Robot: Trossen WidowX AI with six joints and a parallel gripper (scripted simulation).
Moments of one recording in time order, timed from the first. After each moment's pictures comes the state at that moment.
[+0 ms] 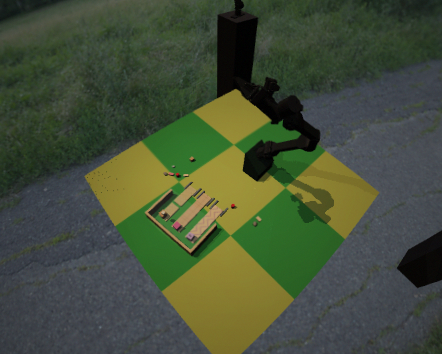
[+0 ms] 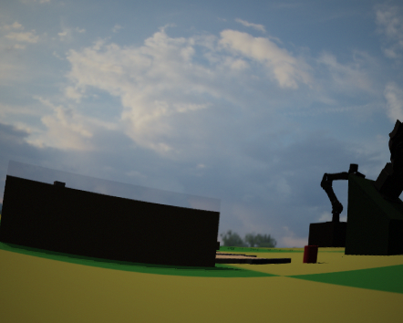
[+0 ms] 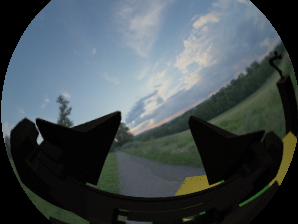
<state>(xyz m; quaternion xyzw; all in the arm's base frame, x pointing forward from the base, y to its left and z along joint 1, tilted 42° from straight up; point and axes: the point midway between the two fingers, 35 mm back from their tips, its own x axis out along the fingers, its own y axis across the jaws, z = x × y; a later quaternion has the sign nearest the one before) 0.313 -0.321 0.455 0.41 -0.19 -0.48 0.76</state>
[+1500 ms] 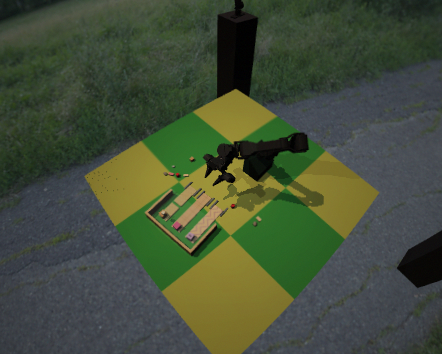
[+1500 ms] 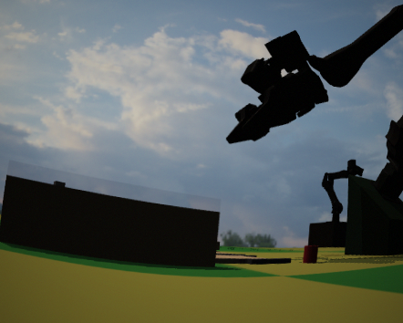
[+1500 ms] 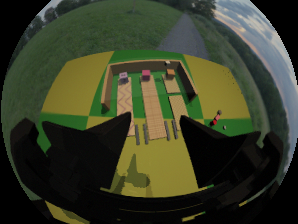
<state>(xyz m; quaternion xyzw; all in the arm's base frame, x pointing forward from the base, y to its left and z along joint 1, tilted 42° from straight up) 0.348 -0.023 0.036 0.31 0.38 0.15 0.86</state>
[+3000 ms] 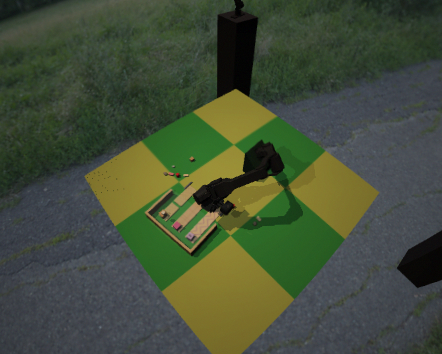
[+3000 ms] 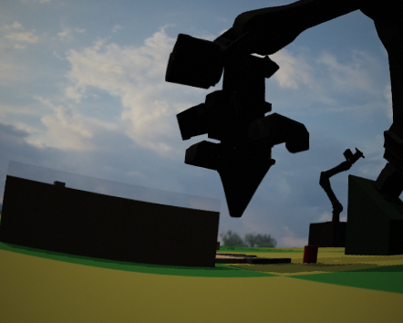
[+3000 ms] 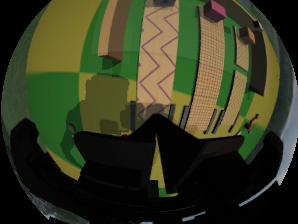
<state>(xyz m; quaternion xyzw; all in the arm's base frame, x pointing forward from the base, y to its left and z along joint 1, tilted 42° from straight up) 0.385 0.114 0.001 0.16 0.65 0.34 0.66</state>
